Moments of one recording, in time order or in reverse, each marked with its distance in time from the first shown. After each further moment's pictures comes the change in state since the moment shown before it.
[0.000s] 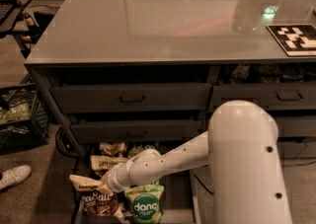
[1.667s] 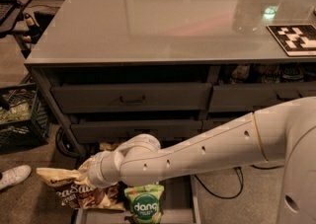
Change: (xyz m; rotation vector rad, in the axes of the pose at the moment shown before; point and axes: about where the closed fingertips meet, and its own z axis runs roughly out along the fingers) arm -0.144 0.076 -0.125 0.068 -0.105 -0.261
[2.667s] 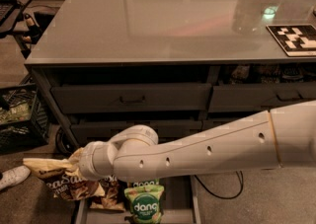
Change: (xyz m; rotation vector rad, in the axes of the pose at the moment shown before) arm -0.052 -0.010 -0.025 0.056 -0.032 -0.081
